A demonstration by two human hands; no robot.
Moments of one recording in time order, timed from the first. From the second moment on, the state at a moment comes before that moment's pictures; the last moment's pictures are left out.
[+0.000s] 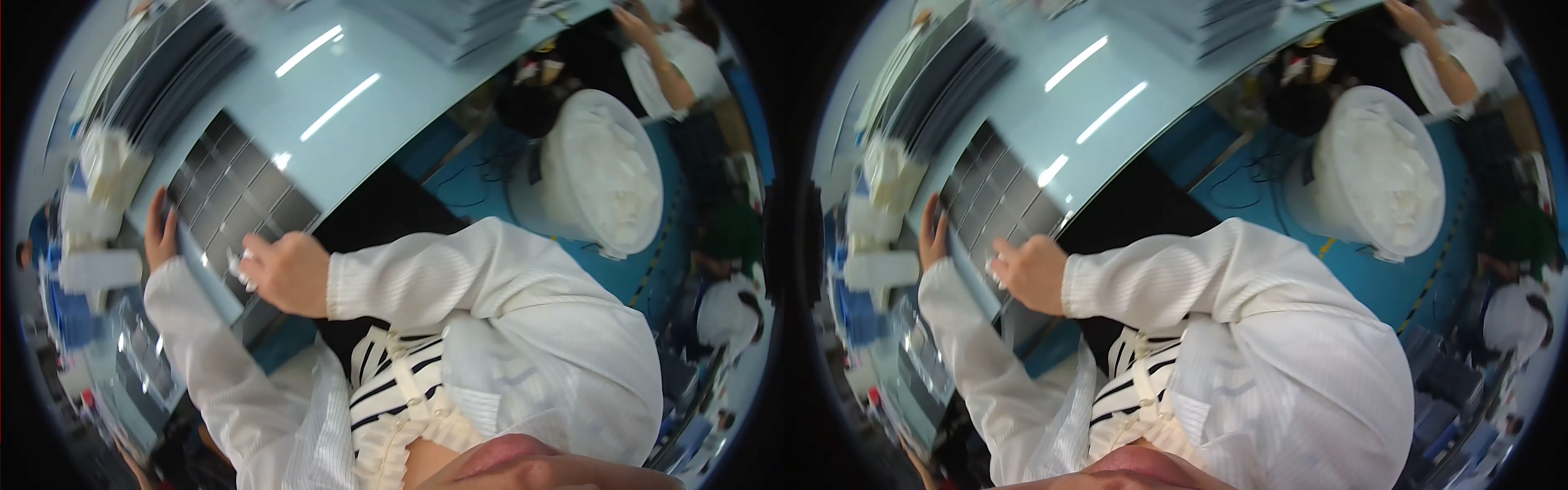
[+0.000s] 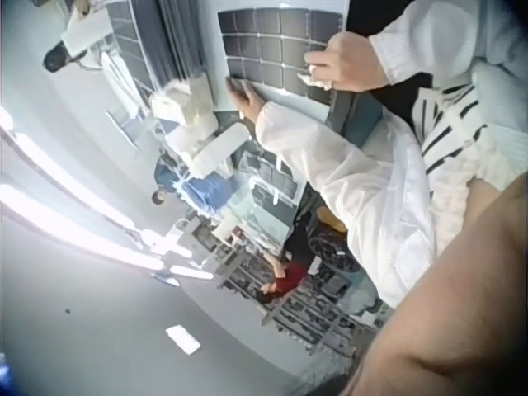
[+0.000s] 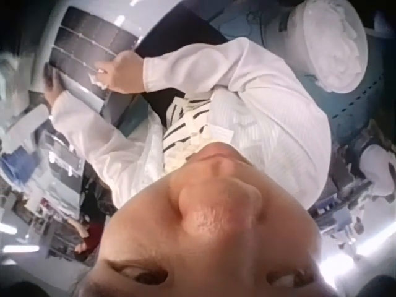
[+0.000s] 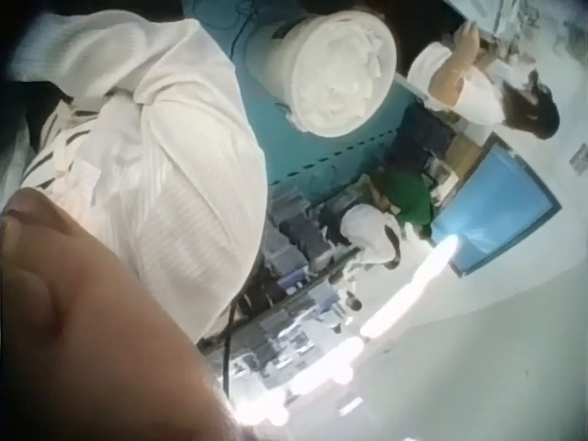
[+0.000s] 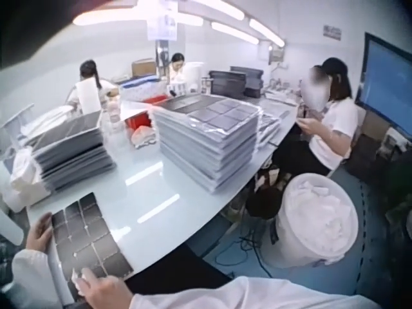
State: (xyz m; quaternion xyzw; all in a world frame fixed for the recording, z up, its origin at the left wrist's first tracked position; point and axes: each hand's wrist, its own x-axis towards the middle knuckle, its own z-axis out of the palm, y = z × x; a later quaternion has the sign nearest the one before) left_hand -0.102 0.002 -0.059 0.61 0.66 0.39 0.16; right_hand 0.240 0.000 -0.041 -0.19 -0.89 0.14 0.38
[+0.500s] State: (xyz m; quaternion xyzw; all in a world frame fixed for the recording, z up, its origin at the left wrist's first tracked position) left_hand -0.090 0.003 -0.057 0.60 0.68 0.38 0.16; right_hand 0.255 0.008 -0.050 -0.22 -0.88 0.12 0.40
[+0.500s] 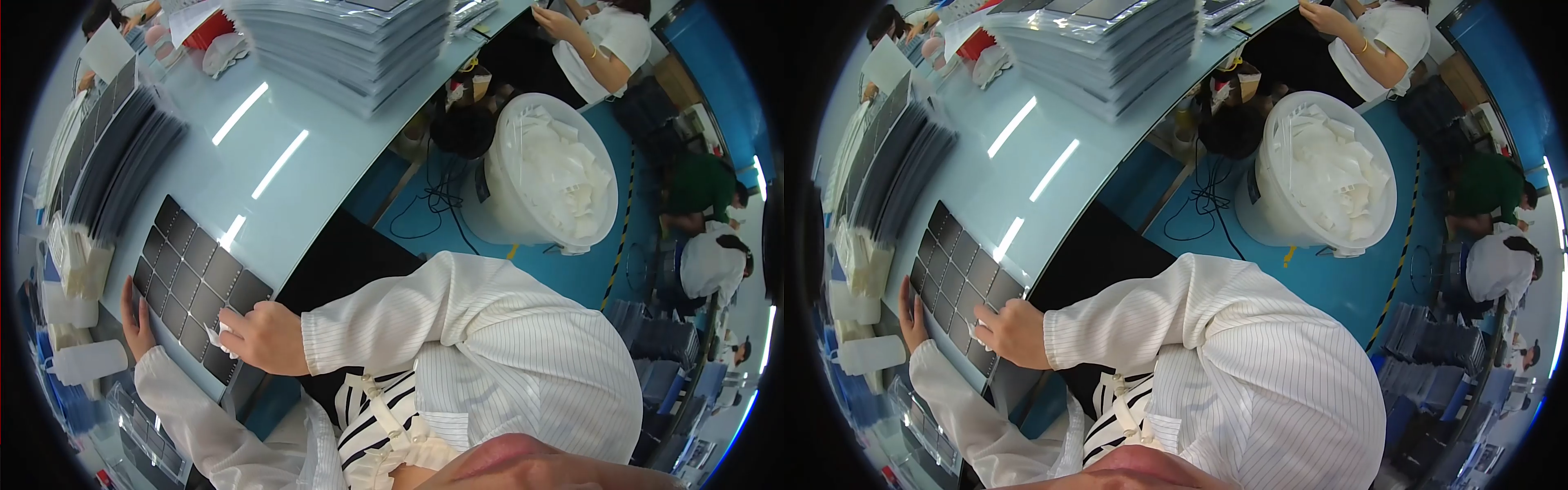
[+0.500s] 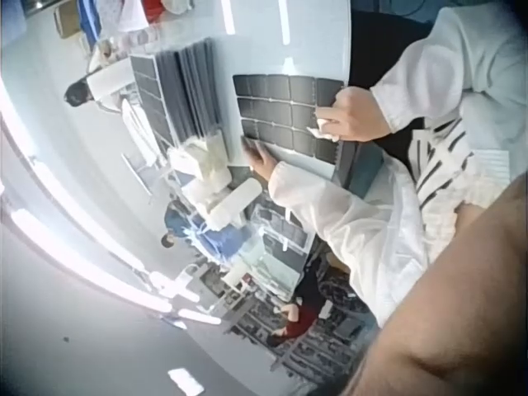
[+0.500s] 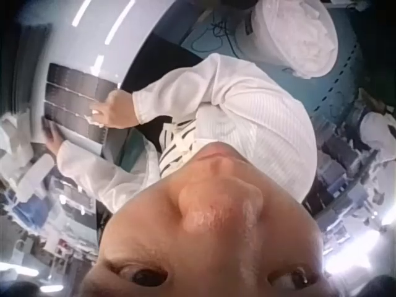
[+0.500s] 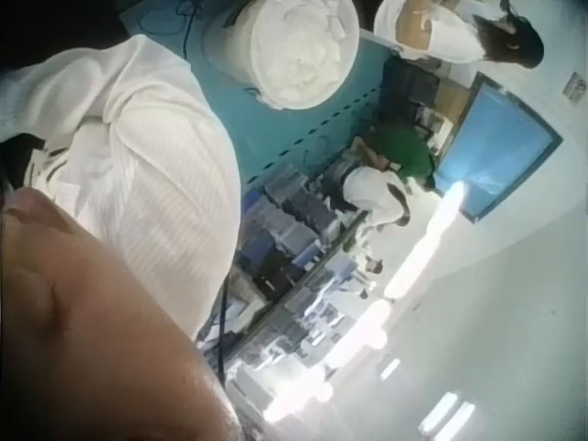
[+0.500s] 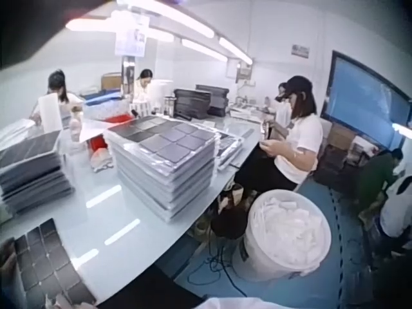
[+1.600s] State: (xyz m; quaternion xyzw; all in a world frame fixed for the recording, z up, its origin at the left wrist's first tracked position) left_hand -0.069 0.000 -0.043 0.58 0.70 0.38 0.16; right_hand 0.234 0.012 -0.049 -0.17 -0.90 0.13 0.38
